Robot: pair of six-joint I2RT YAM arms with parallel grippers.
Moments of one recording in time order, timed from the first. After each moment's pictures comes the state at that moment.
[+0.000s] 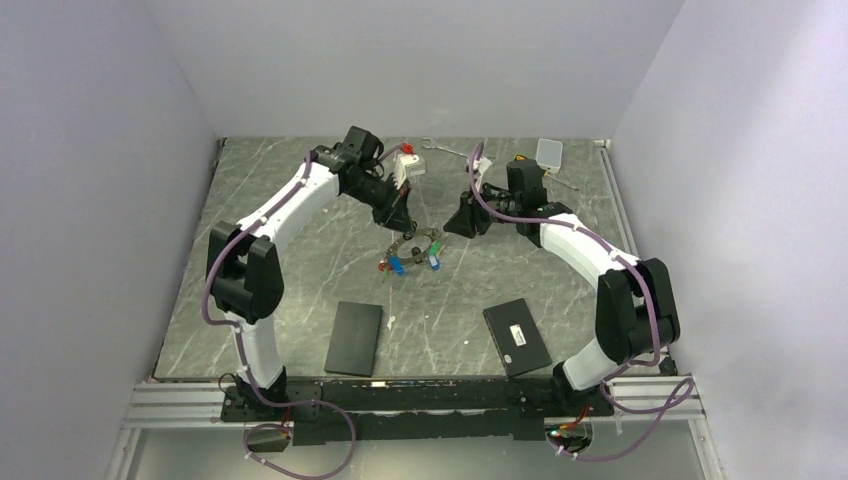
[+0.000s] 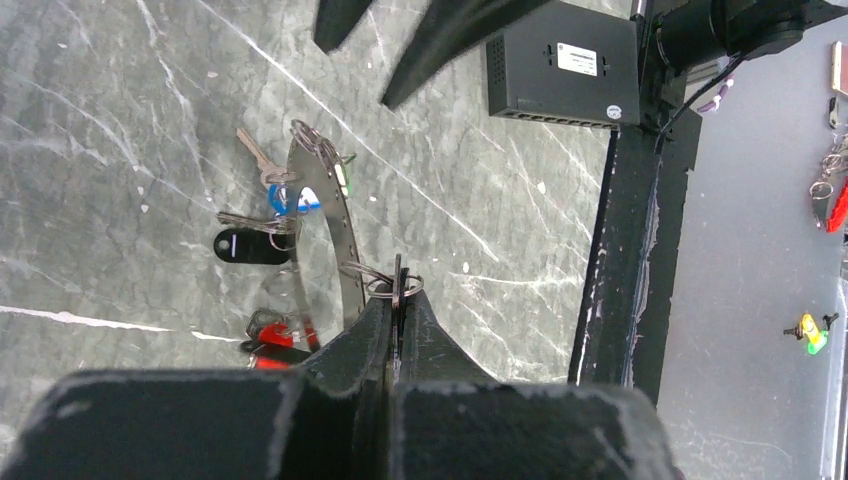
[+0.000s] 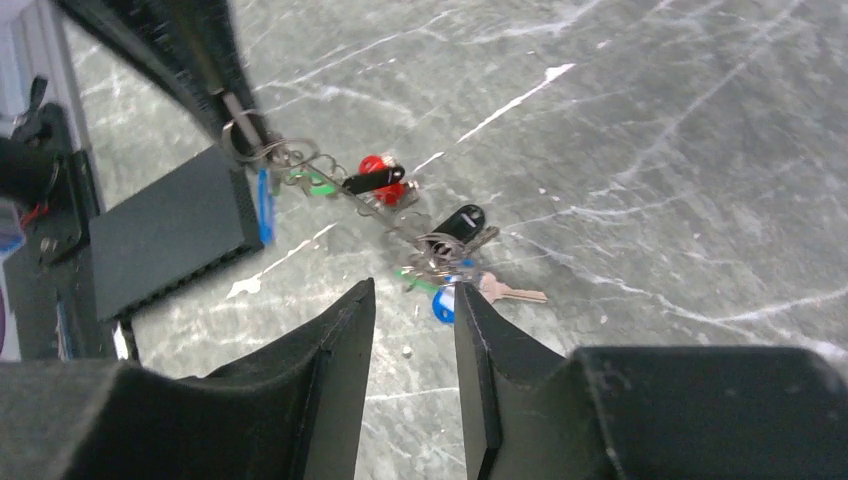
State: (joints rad) left arm -0.44 1.87 1.68 -0.89 0.90 0.44; right arm 0.32 1.56 1.05 -0.06 -0.77 -0.09
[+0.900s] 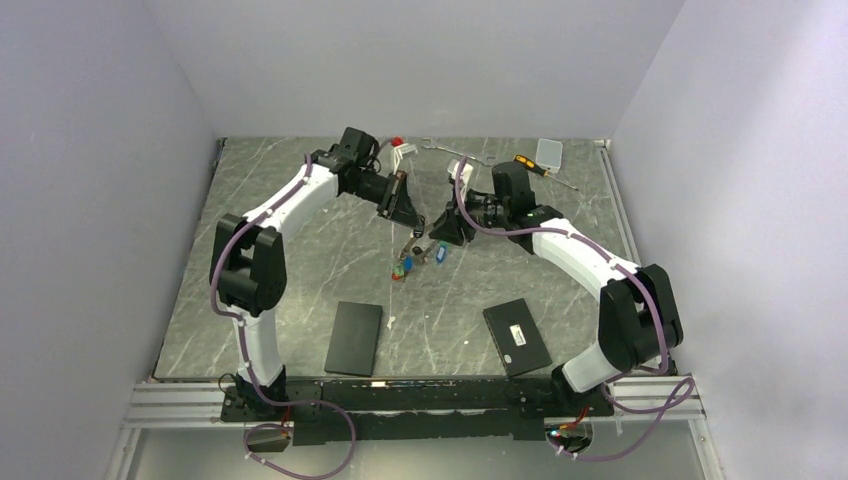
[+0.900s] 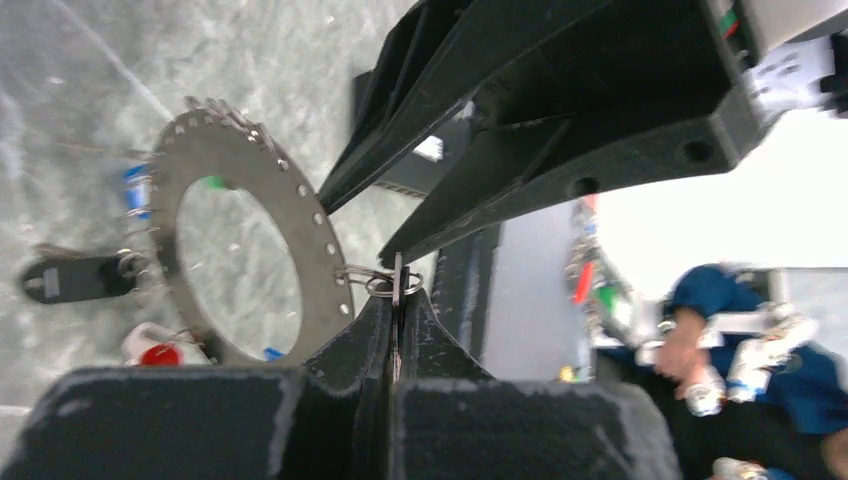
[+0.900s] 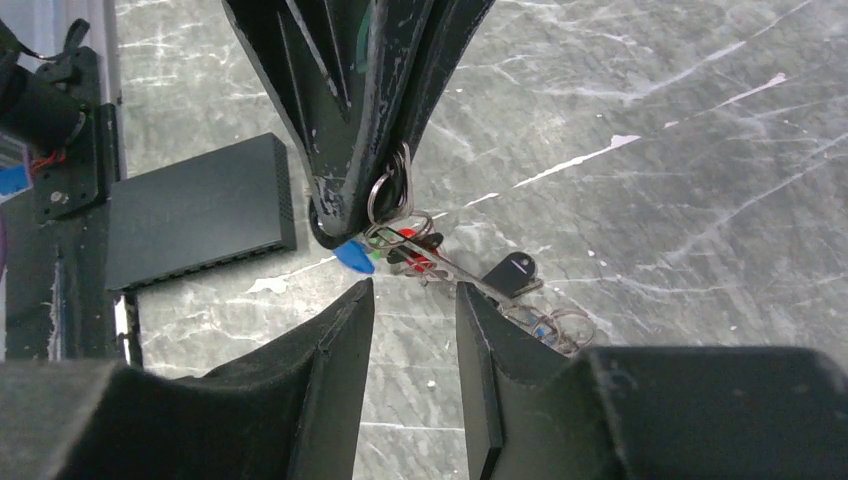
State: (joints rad) left arm -0.41 1.94 1.69 -0.76 1.14 0.06; right arm 0.42 1.52 1.07 -0.09 -0.83 -0.22
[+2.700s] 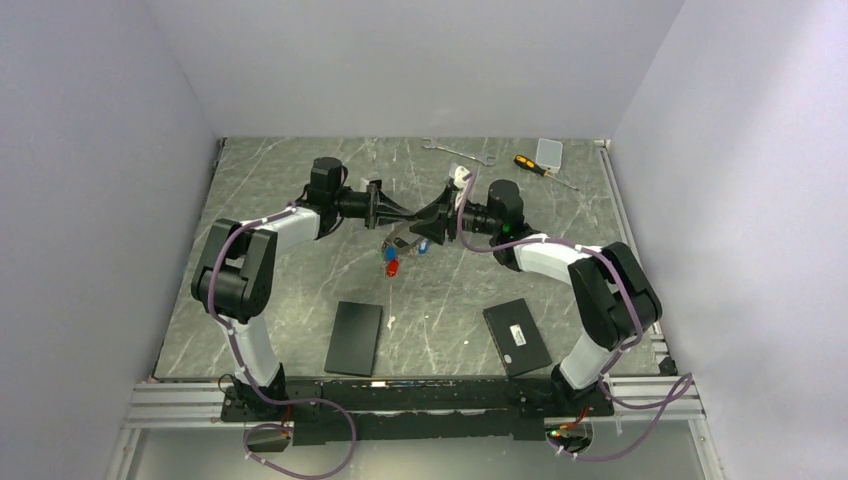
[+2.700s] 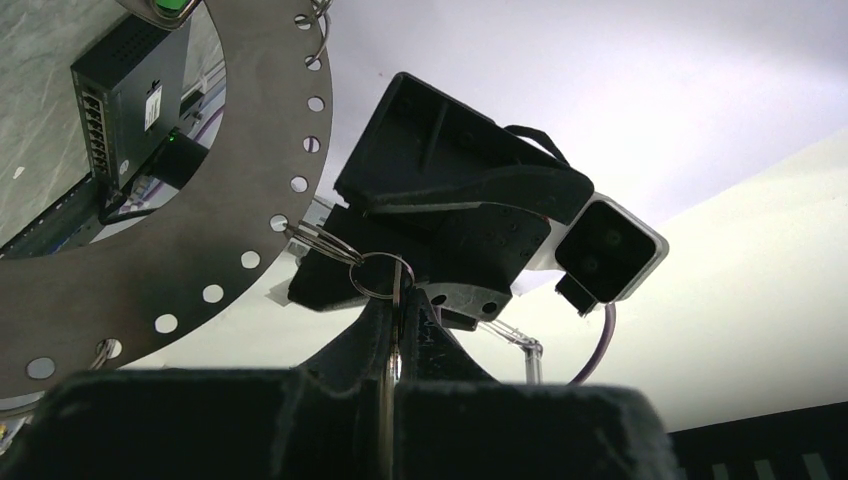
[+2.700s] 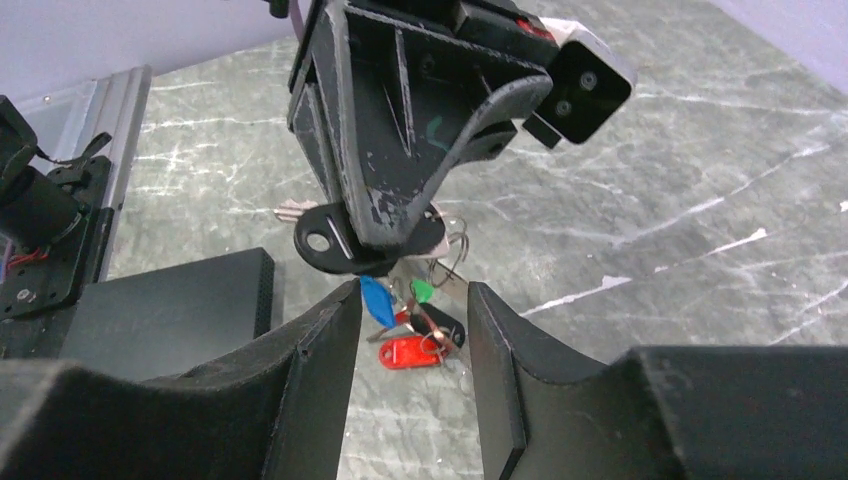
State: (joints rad) left arm -0.30 1.85 1.12 0.32 1.22 -1.75; right arm 0.46 1.66 0.87 0.69 -0.87 0.06
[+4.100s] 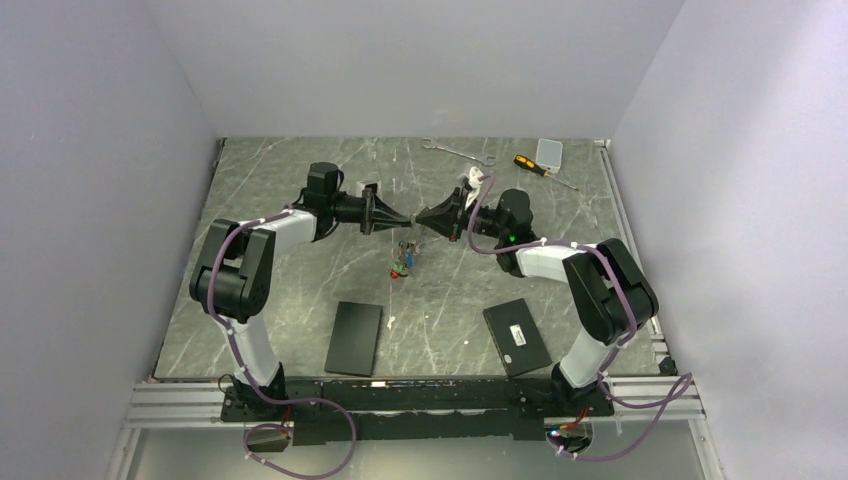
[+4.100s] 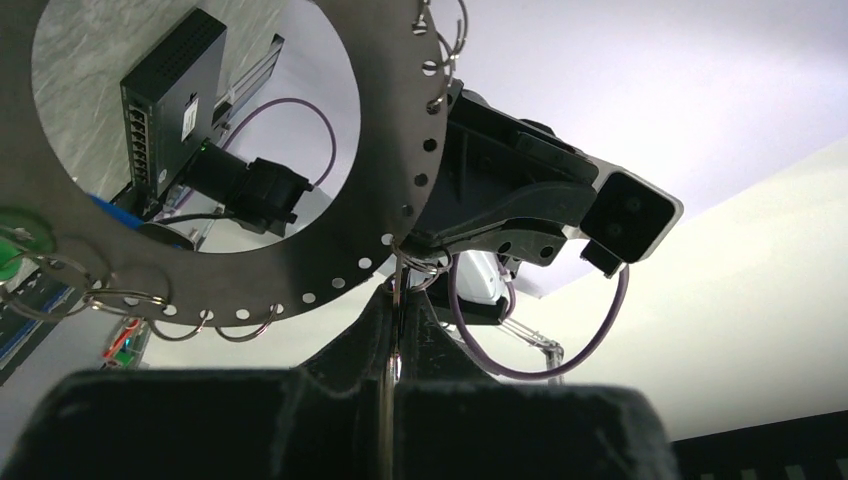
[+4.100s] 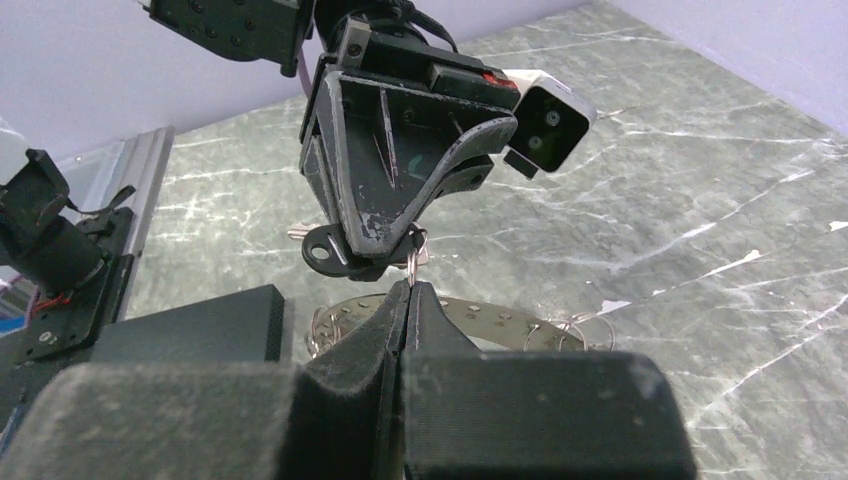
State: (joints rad) left arm -0.27 1.85 1.08 0.28 1.23 -1.65; right arm 0.42 1.70 0.79 1.00 -0.87 0.23
